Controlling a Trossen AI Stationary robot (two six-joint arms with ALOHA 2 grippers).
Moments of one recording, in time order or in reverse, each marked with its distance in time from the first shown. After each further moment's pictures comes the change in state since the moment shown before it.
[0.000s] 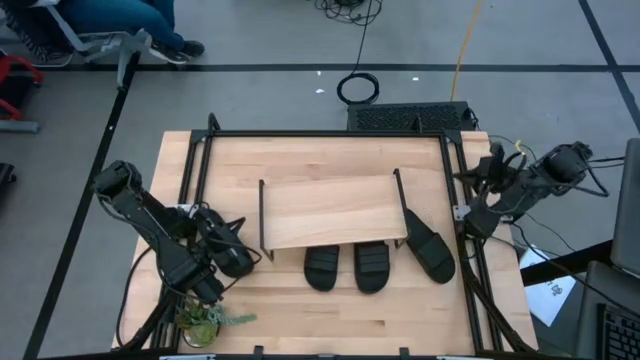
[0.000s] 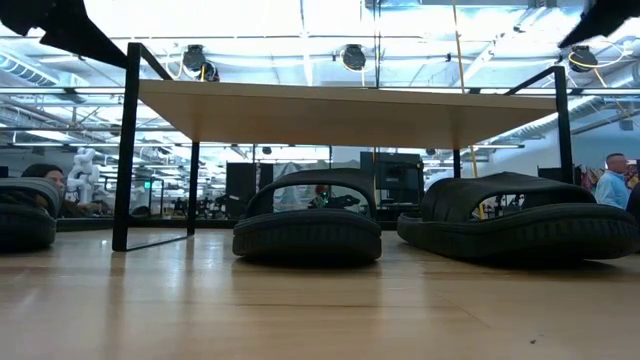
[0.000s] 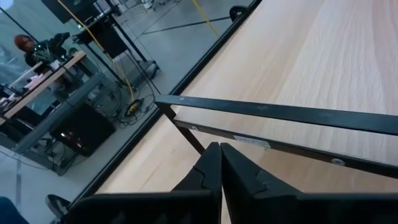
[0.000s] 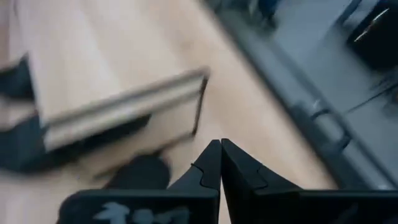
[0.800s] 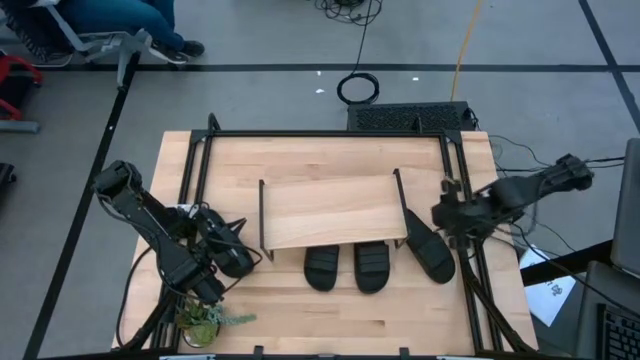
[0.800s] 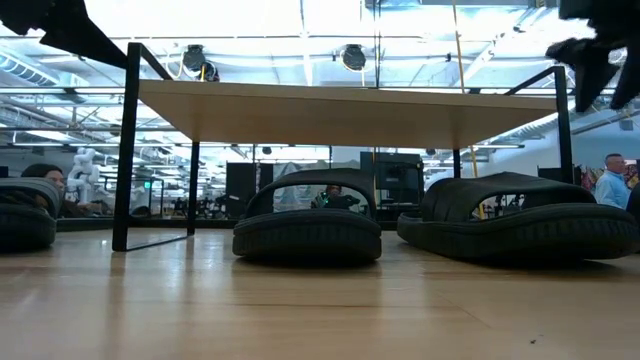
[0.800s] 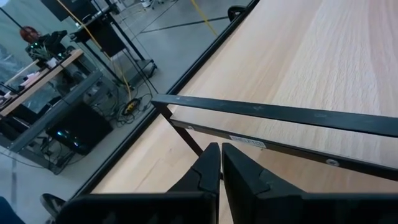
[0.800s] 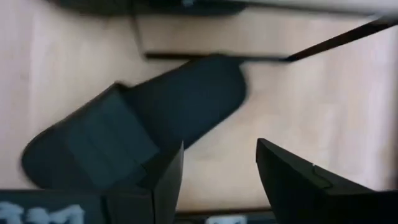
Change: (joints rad) left arm 0.002 0.000 0.000 0.027 0.001 0.010; right arm -0.206 0.276 -0.226 0.233 -0.505 -0.470
